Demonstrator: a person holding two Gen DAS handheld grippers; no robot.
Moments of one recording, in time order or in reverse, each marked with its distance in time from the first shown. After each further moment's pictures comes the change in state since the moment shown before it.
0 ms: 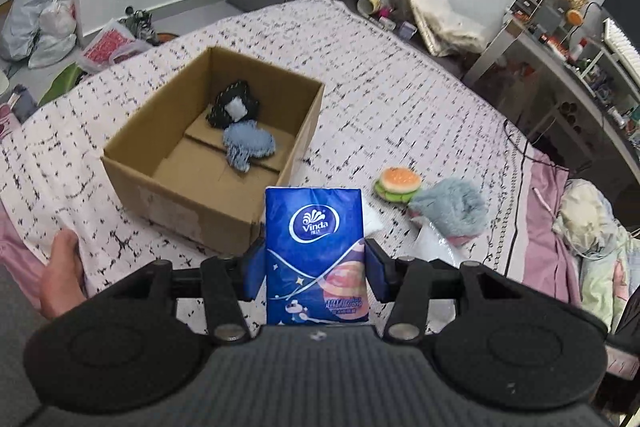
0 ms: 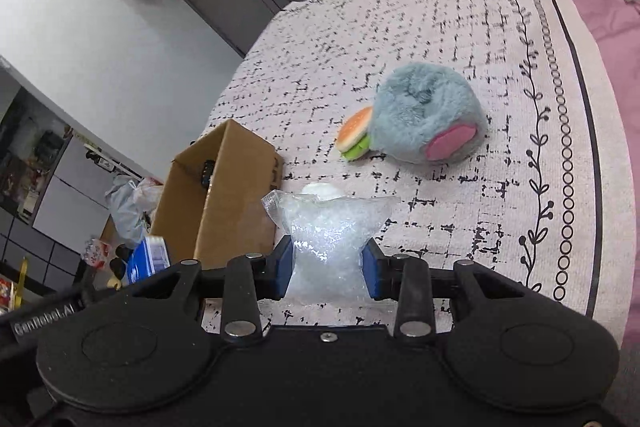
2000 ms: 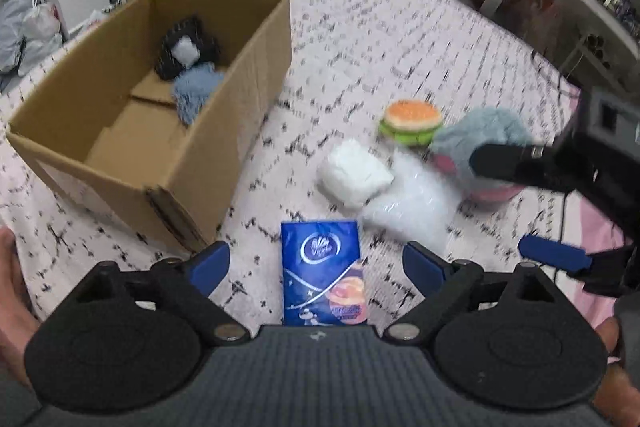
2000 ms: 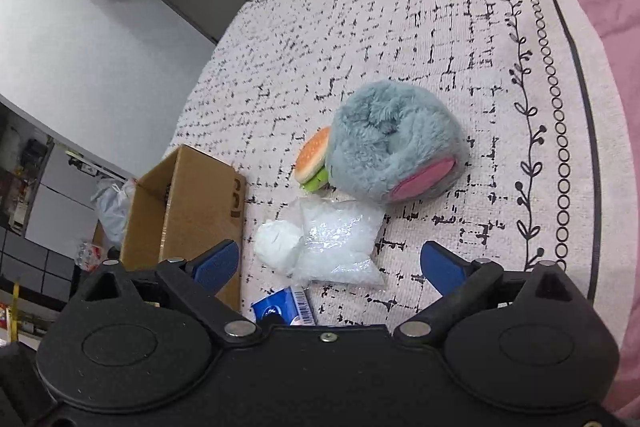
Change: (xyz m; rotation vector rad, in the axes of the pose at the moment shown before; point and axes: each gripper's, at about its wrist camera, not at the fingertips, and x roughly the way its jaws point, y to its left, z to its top) left arm 0.105 -0.035 -0.029 0.099 0.118 0.097; right arm 0.041 -0.035 0.046 0.067 0.084 -0.036
